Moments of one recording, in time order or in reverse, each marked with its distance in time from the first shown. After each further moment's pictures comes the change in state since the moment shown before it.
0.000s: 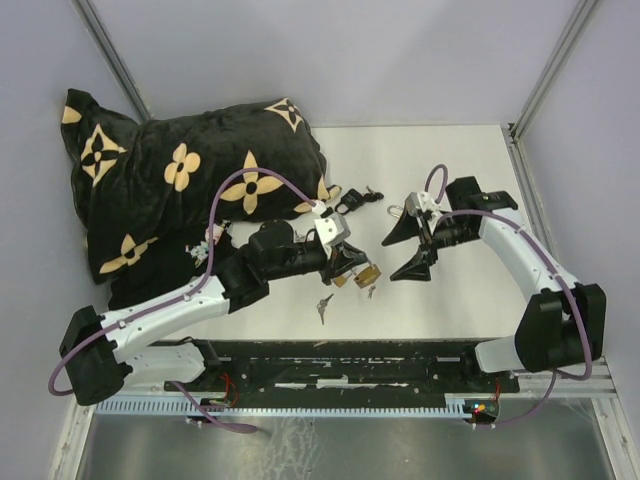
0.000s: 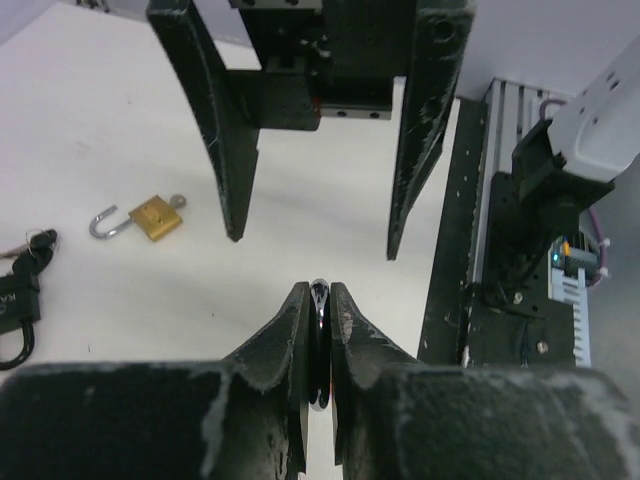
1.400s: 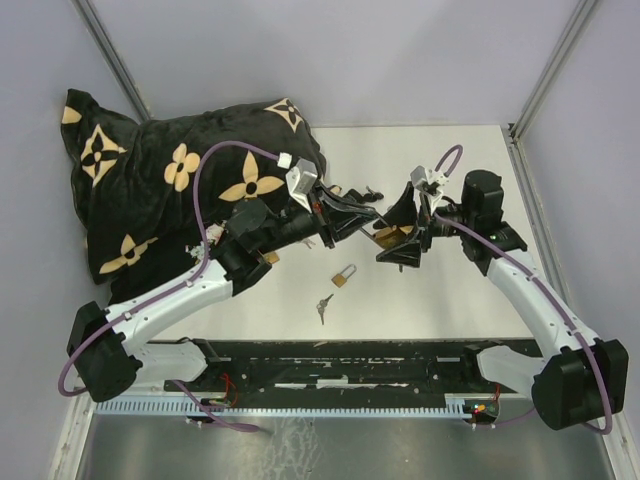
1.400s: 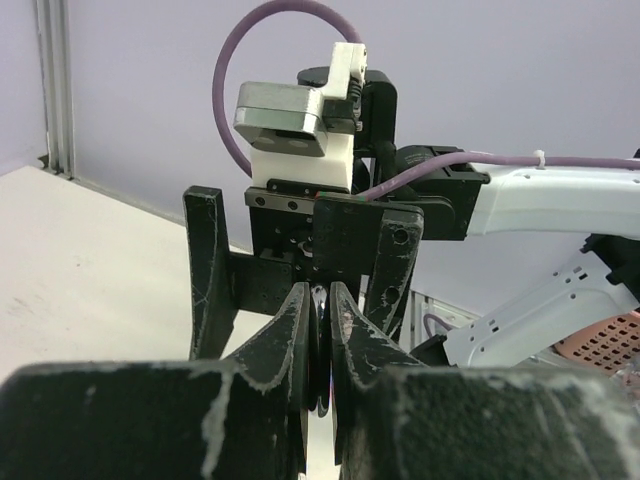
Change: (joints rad) left arm 0.109 0.071 0.131 0.386 0.082 -0.430; right arm 0.073 -0.245 -0.194 1.097 0.018 1.251
